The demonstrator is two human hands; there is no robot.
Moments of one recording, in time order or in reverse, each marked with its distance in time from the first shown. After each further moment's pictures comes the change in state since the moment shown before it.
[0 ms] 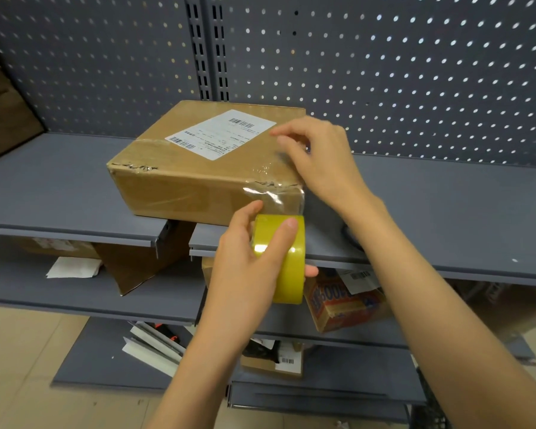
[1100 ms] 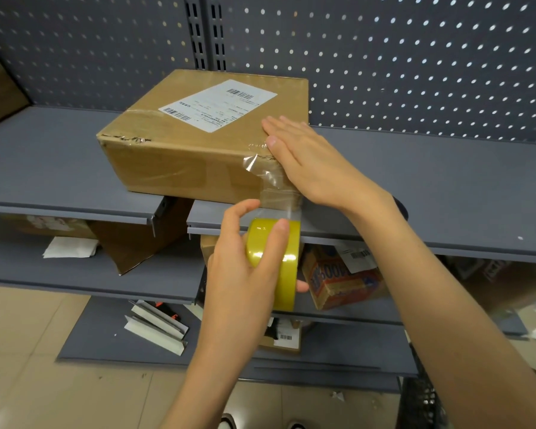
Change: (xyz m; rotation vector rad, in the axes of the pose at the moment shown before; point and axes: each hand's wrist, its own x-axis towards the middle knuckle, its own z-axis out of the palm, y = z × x) left_hand -0.019 -0.023 -0.006 0.122 0.079 0.028; right_hand -0.021 -0.003 0.008 -0.255 -0.478 0.010
